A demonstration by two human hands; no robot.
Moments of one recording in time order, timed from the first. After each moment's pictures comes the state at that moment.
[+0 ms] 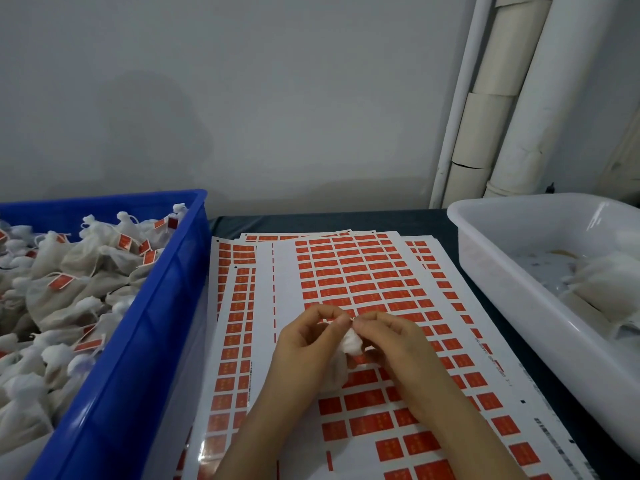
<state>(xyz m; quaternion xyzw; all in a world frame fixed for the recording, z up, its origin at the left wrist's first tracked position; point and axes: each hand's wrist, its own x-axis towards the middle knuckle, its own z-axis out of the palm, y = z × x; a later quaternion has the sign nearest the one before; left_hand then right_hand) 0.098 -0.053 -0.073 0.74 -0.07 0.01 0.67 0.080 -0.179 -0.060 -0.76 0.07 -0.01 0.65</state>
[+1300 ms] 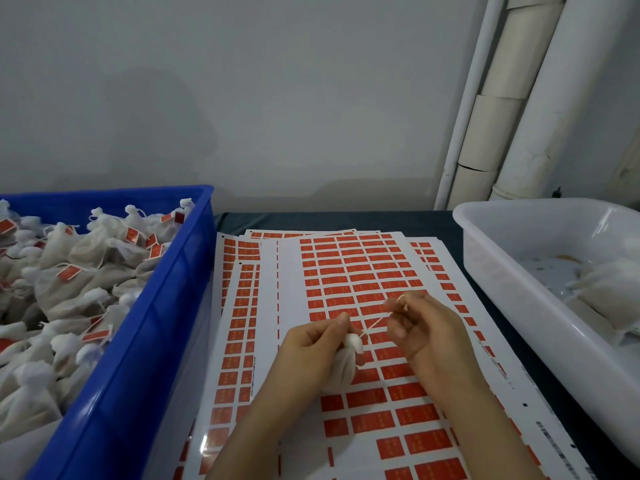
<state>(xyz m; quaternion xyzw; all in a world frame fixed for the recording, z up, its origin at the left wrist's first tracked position) 0.090 -0.049 -0.064 0.77 -0.02 -0.07 0.64 0.087 -0.204 -0.063 -0.54 0.09 -0.07 0.83</state>
